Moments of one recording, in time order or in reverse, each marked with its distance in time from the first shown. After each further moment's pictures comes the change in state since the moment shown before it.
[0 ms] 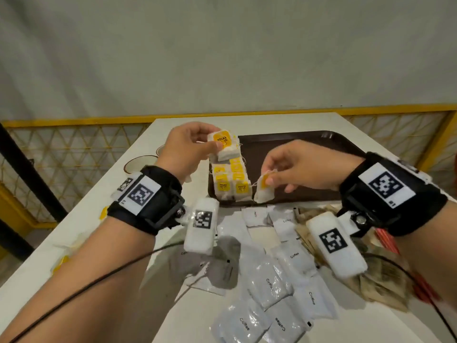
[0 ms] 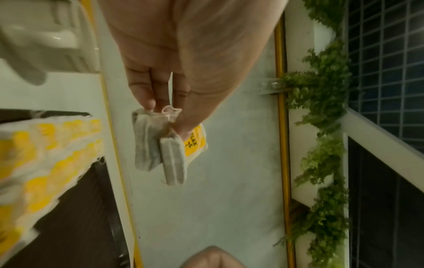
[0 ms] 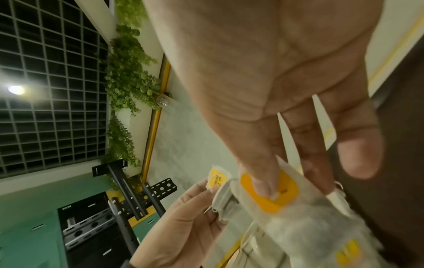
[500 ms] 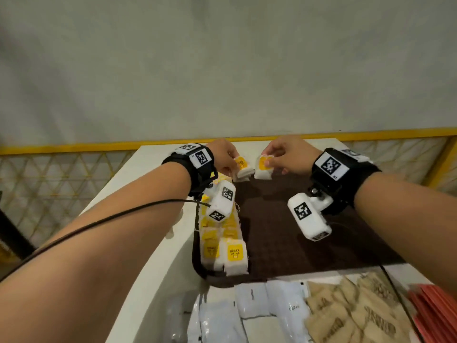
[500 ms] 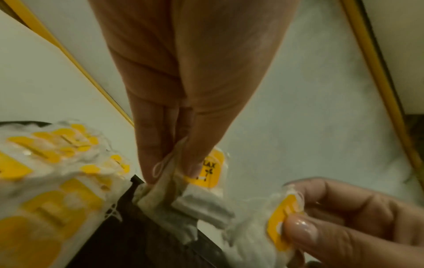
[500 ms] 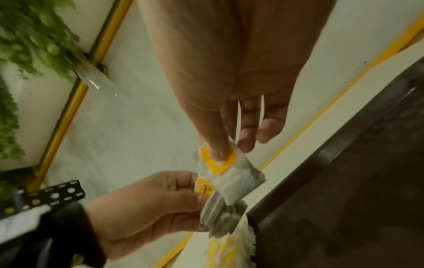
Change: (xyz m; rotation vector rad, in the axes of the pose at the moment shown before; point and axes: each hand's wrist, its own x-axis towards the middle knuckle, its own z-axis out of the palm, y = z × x) left_hand 0.191 -0.020 0.065 0.523 -0.433 -0.204; right_hand 0.152 0.073 -0.080 0.040 0.301 0.069
